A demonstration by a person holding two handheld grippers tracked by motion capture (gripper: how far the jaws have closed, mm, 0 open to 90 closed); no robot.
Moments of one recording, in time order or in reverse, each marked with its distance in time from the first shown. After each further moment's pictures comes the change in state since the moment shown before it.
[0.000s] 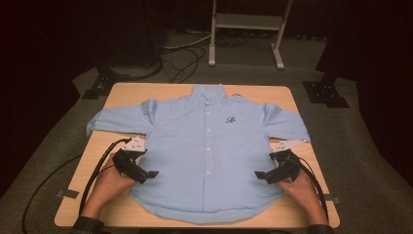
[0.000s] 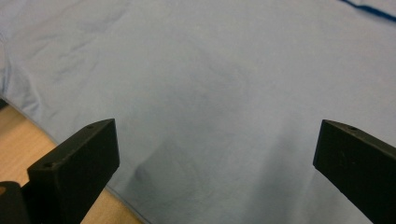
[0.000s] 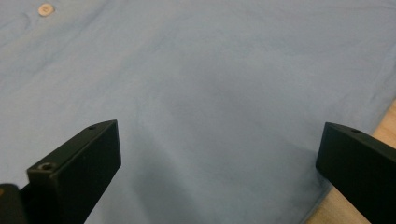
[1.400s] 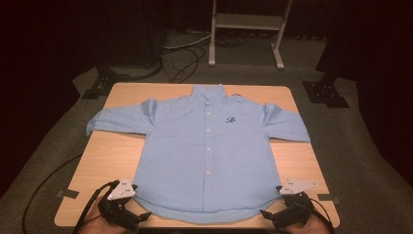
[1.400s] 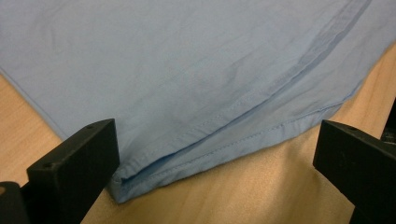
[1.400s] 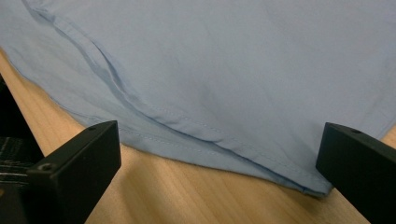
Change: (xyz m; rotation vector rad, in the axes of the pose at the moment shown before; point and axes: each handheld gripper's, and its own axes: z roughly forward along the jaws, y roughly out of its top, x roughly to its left) left arm -0.098 -0.062 -0.034 -0.001 0.044 -0.043; right arm 0.084 -0.069 -0.039 -0.003 -0.025 -0.023
